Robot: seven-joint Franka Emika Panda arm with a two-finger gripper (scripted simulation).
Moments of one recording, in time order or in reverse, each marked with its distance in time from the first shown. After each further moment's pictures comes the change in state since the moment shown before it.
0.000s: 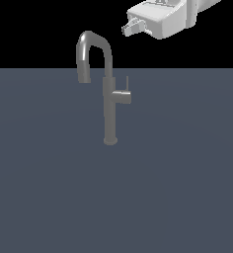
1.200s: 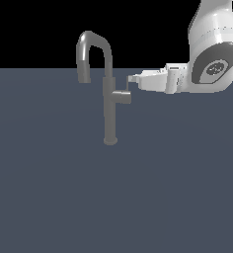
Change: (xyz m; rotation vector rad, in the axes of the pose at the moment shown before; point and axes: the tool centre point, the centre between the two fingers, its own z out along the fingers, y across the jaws) arm 0.133 -0.005 0.028 0.425 -0.341 0.435
